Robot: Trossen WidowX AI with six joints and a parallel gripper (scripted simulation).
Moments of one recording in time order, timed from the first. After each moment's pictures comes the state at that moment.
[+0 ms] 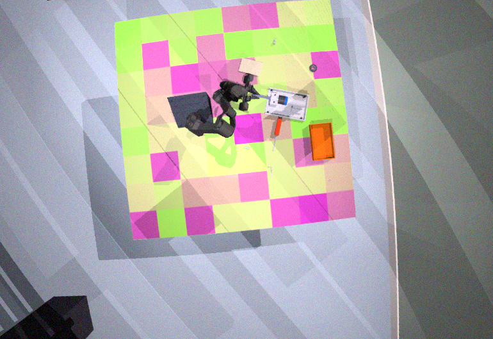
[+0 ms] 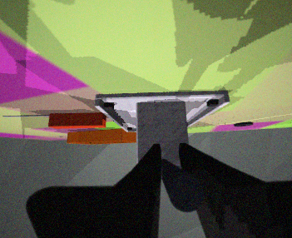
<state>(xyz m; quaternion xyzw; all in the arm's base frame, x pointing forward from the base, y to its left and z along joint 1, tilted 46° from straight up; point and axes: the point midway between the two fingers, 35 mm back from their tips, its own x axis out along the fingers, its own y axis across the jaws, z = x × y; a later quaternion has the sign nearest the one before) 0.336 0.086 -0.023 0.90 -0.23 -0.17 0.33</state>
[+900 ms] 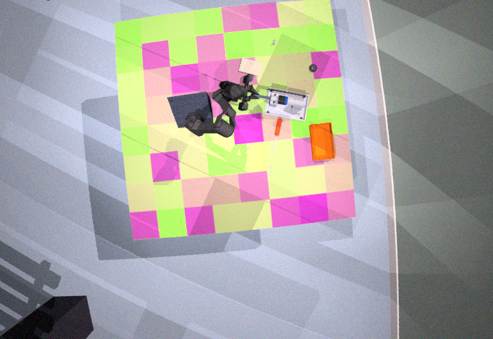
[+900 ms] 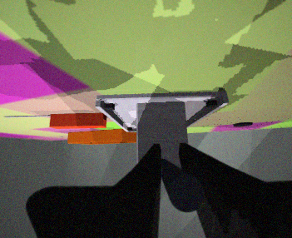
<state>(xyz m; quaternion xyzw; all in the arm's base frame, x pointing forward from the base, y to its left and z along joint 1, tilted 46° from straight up) 0.333 0.086 -0.023 0.90 -0.23 -0.17 0.33</state>
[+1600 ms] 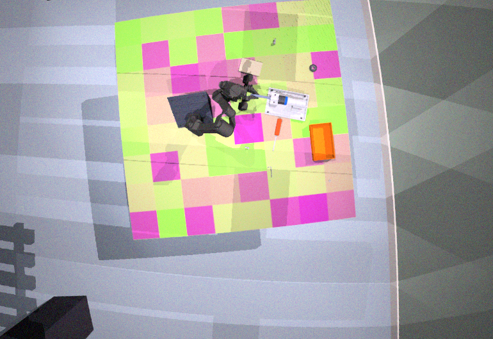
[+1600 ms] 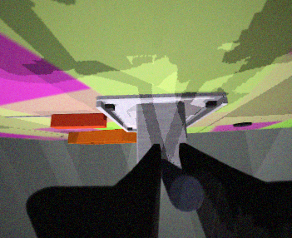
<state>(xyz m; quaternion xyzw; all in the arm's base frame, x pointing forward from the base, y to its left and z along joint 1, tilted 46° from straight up) 0.331 0.086 -0.024 0.90 -0.23 -0.17 0.33</state>
